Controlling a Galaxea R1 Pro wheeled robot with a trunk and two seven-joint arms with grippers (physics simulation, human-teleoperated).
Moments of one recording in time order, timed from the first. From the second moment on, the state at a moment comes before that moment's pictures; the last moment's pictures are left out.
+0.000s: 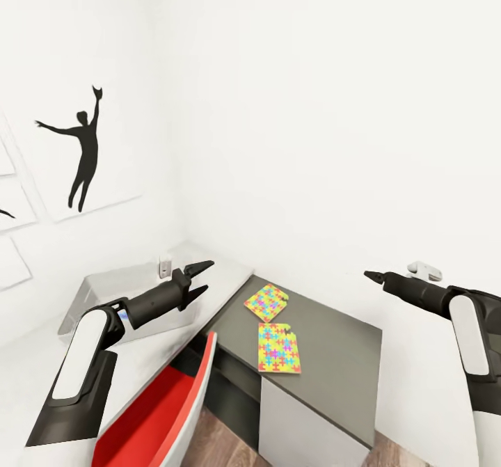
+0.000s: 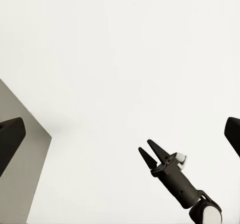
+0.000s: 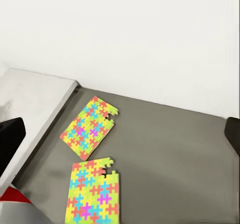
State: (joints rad) left arm -0.48 -0.02 0.11 -1.55 1.44 0.98 0.20; right arm -0.56 -0.23 -0.32 -1.51 -0.45 1.04 0.15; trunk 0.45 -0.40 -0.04
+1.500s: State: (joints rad) left arm -0.48 -0.01 0.11 -1.55 1.44 0.98 0.21; right arm -0.57 -0.23 -0.32 -1.46 -0.46 1.04 0.14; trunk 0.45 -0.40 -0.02
